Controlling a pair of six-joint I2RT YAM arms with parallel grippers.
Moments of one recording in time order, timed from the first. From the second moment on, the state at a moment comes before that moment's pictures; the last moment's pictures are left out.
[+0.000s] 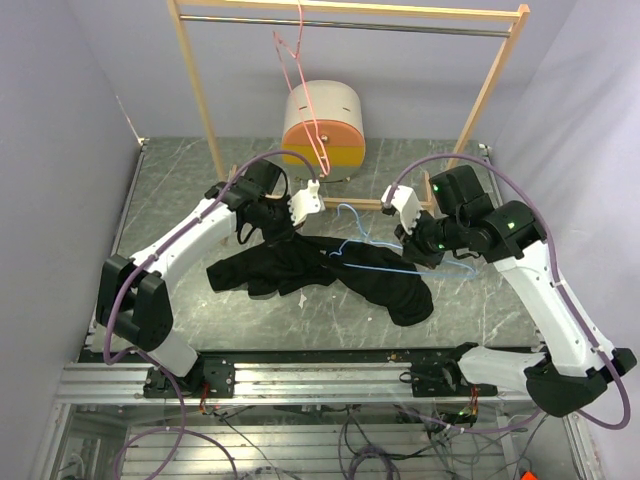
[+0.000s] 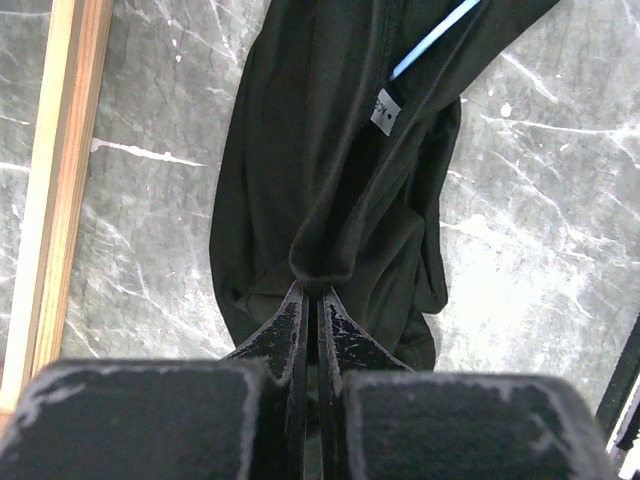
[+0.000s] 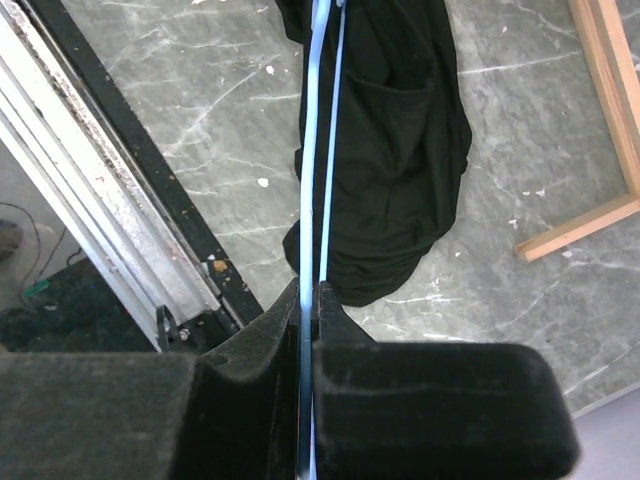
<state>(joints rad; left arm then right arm) -0.52 1.57 1.31 -0.73 0.42 0.73 0.54 1.18 1.53 -1.32 -0.28 -0.46</state>
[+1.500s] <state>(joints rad) -0.53 1.48 1.52 -0.93 0.46 0.77 0.45 1.13 1.29 -0.80 -0.72 -0.63</state>
